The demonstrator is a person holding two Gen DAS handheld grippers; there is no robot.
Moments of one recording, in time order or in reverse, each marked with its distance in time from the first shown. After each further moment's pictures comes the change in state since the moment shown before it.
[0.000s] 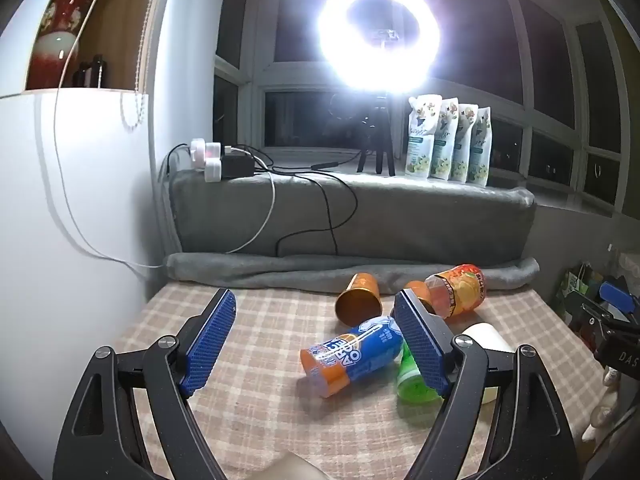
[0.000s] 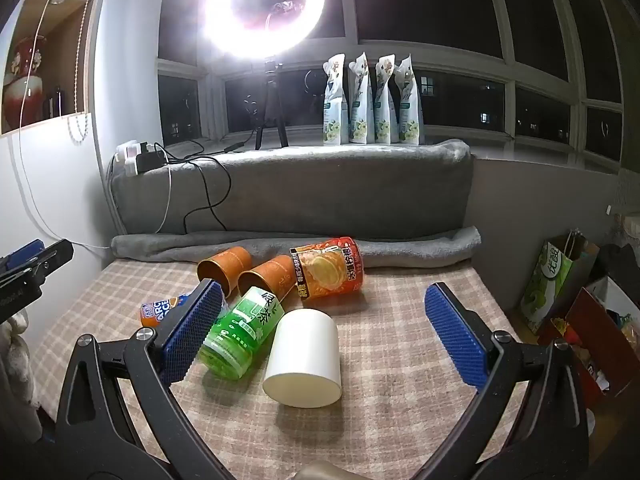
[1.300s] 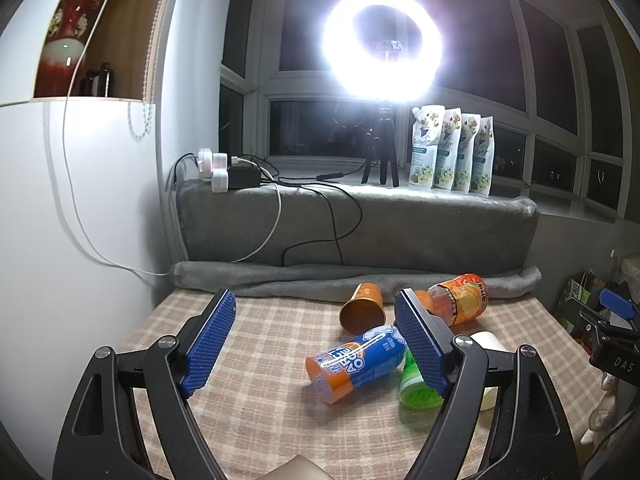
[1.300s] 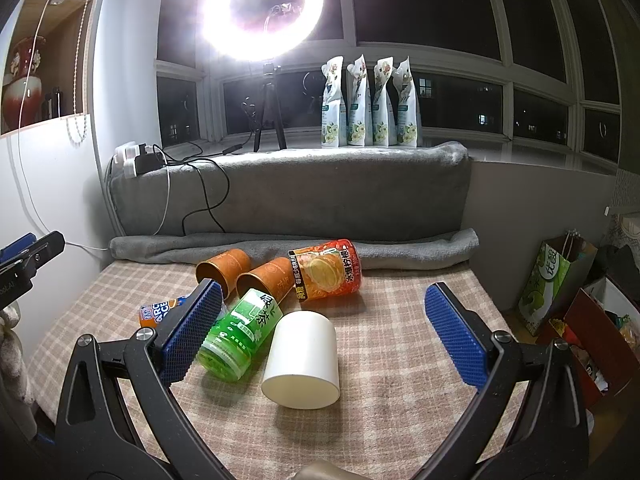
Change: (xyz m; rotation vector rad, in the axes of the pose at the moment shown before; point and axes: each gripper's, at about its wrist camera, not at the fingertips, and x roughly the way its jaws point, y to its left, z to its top) left arm -0.009 0.001 0.007 -0.001 -0.033 0.018; right arm 0.000 0.000 0.000 -0.012 -0.001 -0.006
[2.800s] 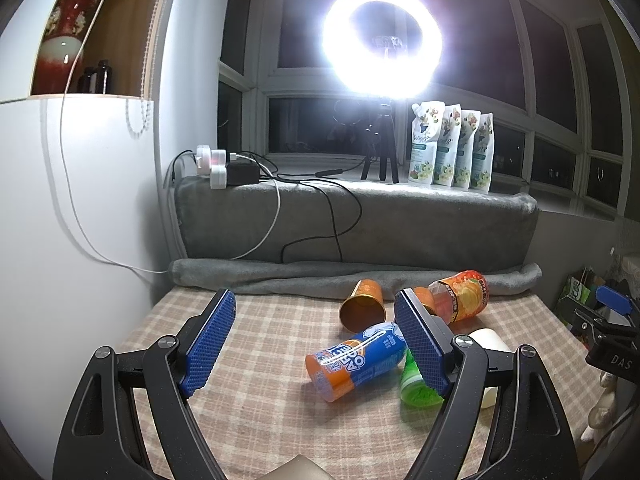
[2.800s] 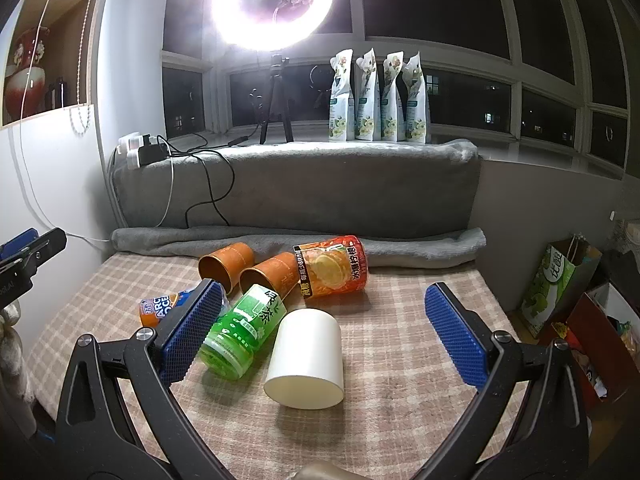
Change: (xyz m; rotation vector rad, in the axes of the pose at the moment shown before) left arm 0.000 -0.001 -0.004 -0.001 0.002 -0.005; right arm 0.005 0.003 0.003 -0.011 0.010 0.002
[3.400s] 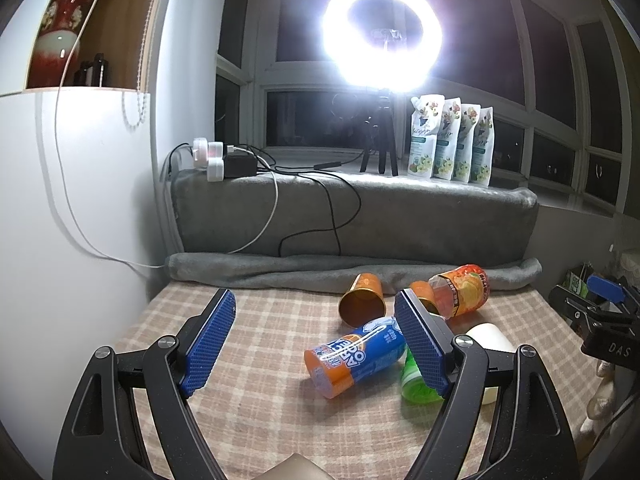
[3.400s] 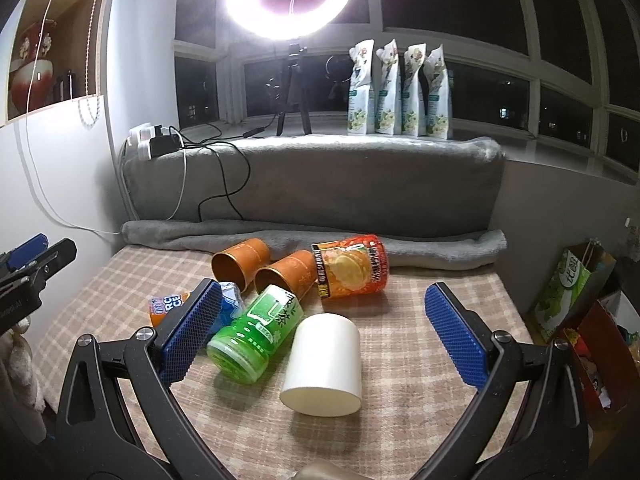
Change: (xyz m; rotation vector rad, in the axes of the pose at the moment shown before) left arm 0.010 0.003 -0.006 0.002 0.026 -0.008; right arm 0.021 0.015 0.006 -0.027 0.052 0.060
